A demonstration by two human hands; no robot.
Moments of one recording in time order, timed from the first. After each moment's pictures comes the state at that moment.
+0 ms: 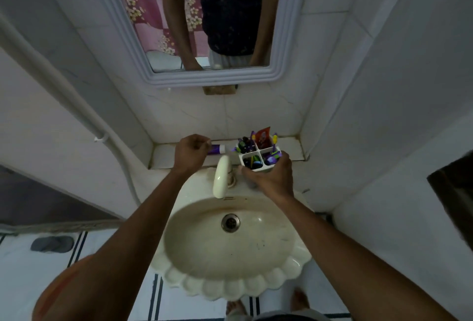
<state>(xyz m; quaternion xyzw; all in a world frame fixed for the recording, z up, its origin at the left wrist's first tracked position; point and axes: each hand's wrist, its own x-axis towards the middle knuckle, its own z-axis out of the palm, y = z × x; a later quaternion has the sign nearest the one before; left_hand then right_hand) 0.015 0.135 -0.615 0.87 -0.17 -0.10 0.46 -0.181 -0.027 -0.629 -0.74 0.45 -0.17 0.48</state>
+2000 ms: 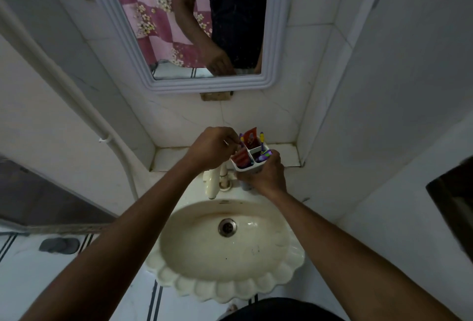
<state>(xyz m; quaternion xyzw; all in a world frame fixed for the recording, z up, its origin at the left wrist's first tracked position) -0.049 0.089 -0.512 0.87 -0.40 -0.09 0.26 -0.172 -0.053 -0.640 -0.78 0.38 -0.11 0.48</state>
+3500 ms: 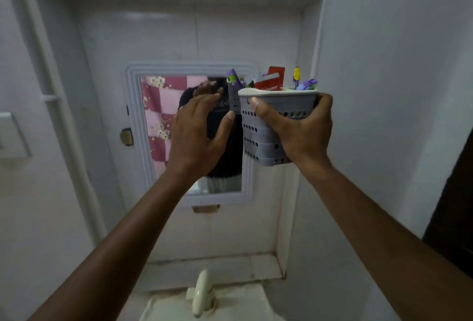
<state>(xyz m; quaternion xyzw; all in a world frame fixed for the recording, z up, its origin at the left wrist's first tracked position) -0.096 0.092 -0.220 0.71 -0.43 0.37 0.42 -0.235 -0.063 -0.200 -0.67 0.18 -0.60 0.41</state>
